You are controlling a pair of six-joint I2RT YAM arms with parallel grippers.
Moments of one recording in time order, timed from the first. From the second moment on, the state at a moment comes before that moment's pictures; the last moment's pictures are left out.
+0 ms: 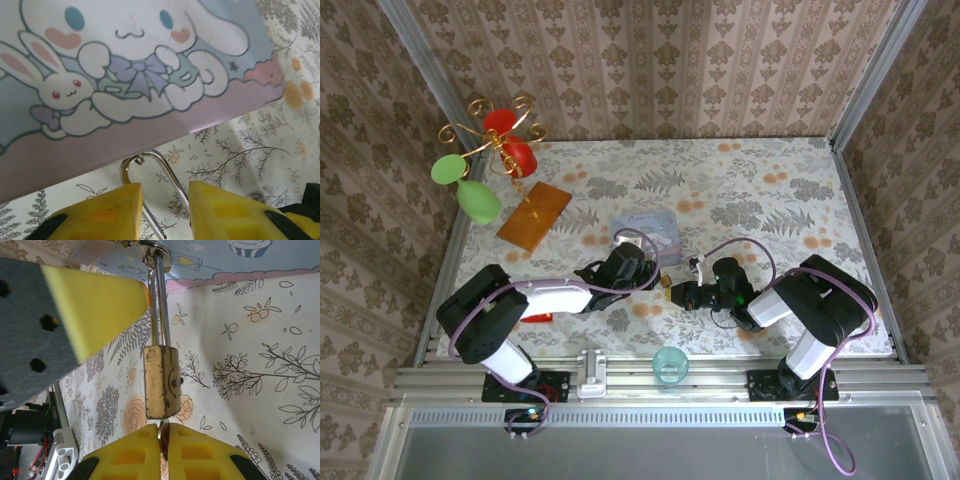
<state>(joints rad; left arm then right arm) -0.92 1.58 0.67 0.20 -0.06 -0.75 0.57 1.66 0.30 0.86 -0.53 0.72</state>
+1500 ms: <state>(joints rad) -0.86 1.10 0.56 0.09 -0.11 -0.72 0.81 1.50 0.71 -0.12 0.08 0.65</state>
